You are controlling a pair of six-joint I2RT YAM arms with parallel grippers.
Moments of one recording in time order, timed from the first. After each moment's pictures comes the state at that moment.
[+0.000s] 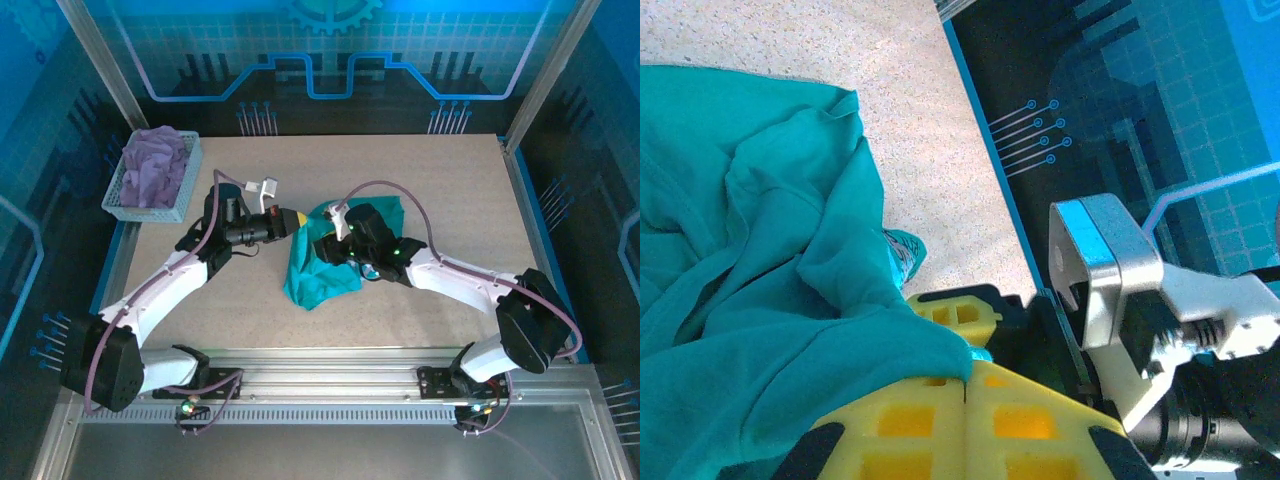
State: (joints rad) left arm -0.33 1.24 0.83 0.02 0.69 -0.77; right arm 0.76 1.47 0.94 -0.08 -0.10 0.29
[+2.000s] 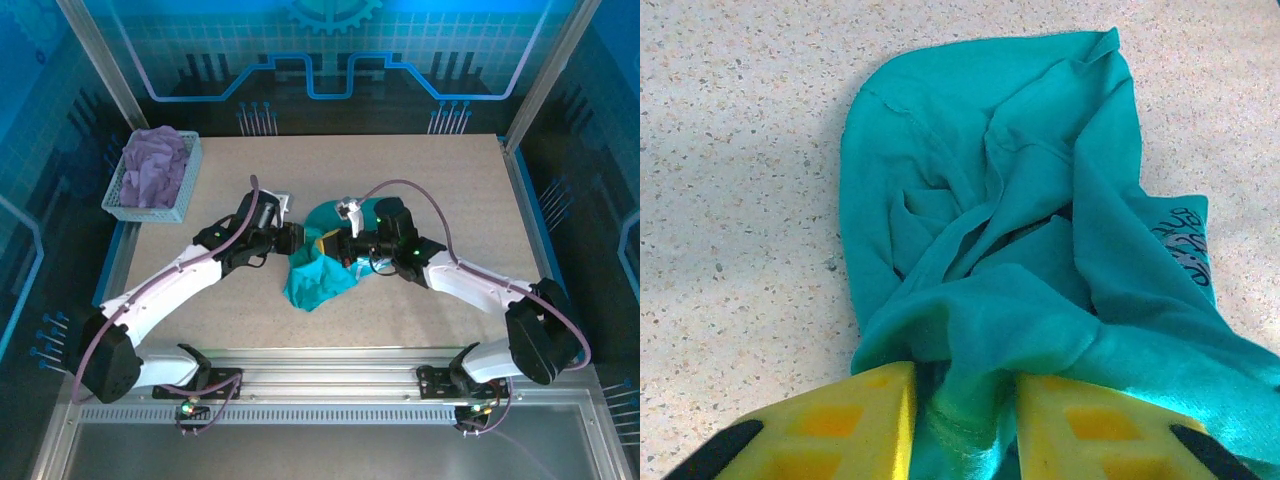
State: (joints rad) left arm -0.54 1.29 1.00 -0.47 0.06 -0.45; right arm 0.63 1.39 0.83 0.15 -0.60 0.35
